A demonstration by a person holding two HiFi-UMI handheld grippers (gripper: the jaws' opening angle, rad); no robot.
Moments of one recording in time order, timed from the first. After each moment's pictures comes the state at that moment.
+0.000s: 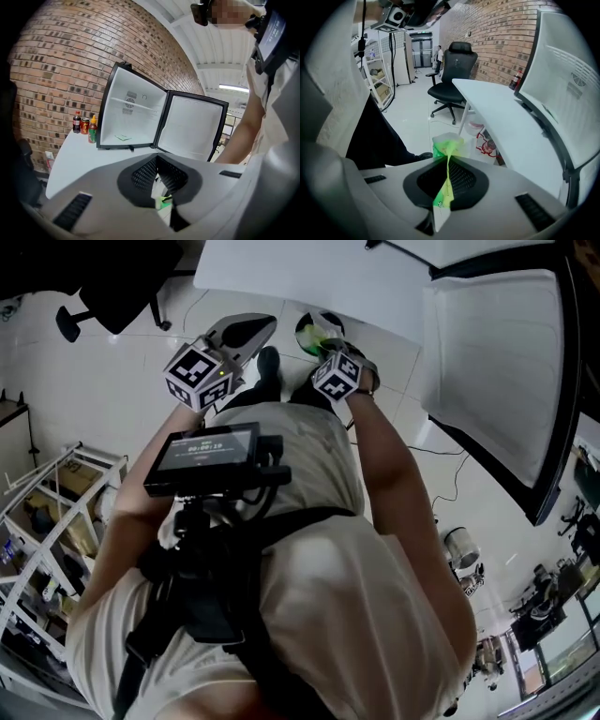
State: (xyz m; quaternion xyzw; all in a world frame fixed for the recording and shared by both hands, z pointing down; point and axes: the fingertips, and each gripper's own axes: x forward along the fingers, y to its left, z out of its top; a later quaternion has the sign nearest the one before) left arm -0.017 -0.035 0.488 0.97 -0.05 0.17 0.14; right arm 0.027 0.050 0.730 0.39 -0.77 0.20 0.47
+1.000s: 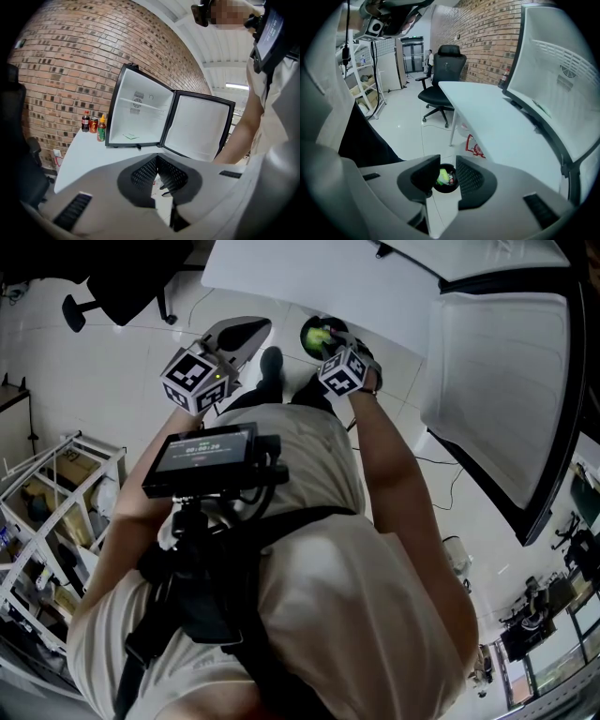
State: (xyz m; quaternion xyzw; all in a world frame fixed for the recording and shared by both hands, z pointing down) left arm -0.036 -0.048 0.494 0.97 -0.09 0.18 0.15; right arm 0.047 0.022 0.732 0.44 -0.75 0.21 0.44
